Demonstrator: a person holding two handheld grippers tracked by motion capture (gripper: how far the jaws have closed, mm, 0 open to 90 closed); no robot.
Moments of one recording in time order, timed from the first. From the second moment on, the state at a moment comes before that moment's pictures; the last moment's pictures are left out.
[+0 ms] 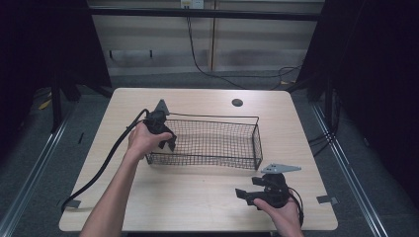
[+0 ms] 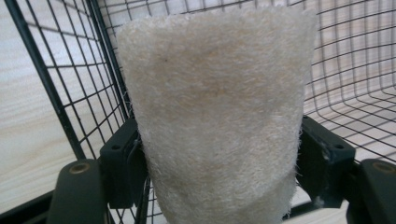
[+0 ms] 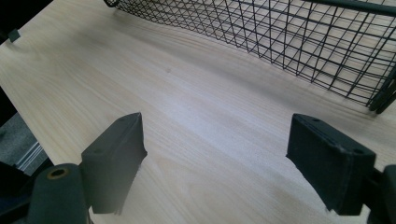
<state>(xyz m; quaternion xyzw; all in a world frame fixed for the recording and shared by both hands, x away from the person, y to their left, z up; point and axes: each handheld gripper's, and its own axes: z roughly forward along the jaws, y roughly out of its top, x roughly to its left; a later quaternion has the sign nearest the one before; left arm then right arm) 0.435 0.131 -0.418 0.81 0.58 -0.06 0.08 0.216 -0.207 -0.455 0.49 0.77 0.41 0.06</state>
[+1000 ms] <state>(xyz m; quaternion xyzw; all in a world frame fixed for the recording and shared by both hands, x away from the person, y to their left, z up) 0.434 0.126 -0.430 0.81 0.57 -0.07 0.07 0.217 -0.206 -0.456 0.49 0.77 0.41 0.06</state>
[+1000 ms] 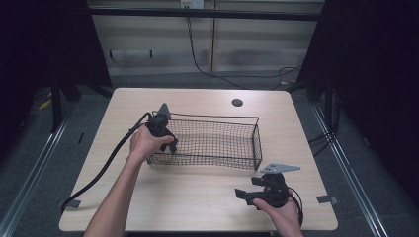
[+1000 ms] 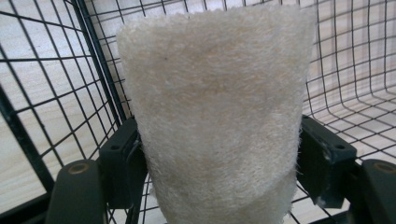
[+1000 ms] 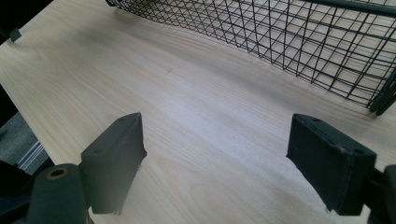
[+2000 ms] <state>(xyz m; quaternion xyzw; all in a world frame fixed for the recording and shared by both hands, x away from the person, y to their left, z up) 0.435 0.131 -0.425 0.82 0.56 -0.09 0.07 0.216 -0.206 -0.455 0.49 0.77 0.41 0.06</state>
